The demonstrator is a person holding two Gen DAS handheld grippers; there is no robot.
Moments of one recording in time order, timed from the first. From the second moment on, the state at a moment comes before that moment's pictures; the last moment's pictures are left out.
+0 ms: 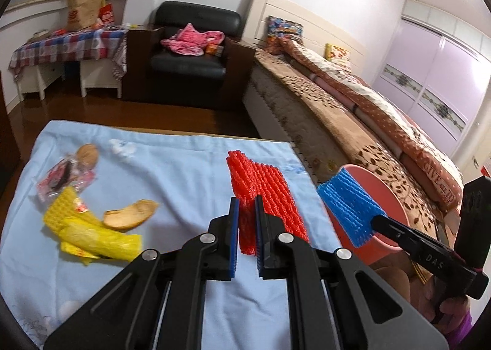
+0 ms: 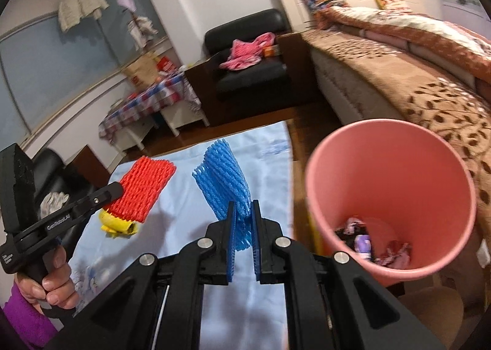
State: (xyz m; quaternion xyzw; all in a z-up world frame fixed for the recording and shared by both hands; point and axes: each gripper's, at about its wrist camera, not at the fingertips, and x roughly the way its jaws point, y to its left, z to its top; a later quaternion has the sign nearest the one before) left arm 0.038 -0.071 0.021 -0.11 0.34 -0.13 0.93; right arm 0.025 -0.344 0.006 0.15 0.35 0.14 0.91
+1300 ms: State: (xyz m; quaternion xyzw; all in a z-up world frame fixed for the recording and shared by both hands) left arm 0.060 -0.272 0.007 0.02 0.37 -0.28 0.89; right arm 0.002 -0.477 -0.033 0.22 0.34 -0.02 0.91
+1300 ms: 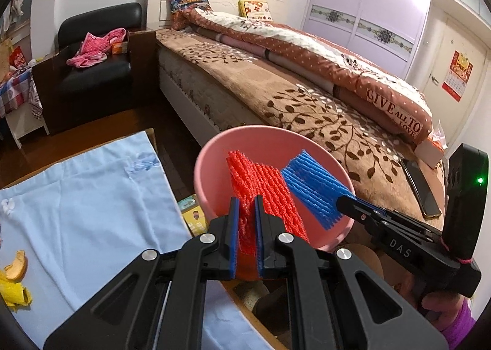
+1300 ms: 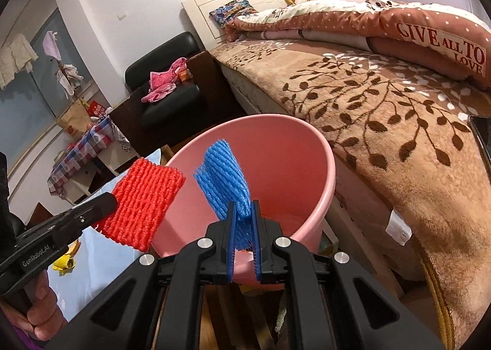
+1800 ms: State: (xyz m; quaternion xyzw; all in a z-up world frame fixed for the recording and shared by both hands) left arm 0.072 -0.269 -0.005 0.00 0.40 -0.27 0.88; right arm 0.009 -0.485 -0.041 0.23 0.35 -0.03 0.91
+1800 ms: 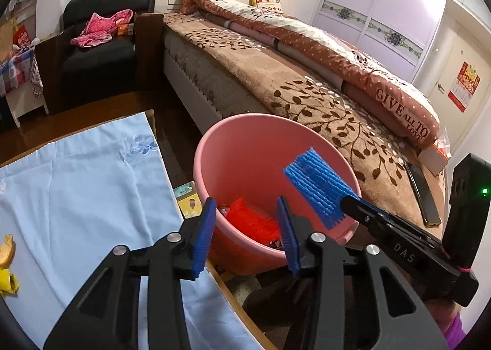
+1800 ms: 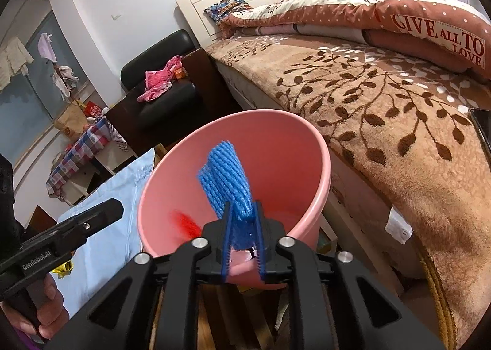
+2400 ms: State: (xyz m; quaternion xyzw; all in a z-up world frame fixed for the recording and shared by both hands) left arm 0.068 -0.243 0.001 -0.02 0.39 -0.25 0.88; right arm 0.008 -0.462 -0.027 0.21 0.34 -0.01 0.92
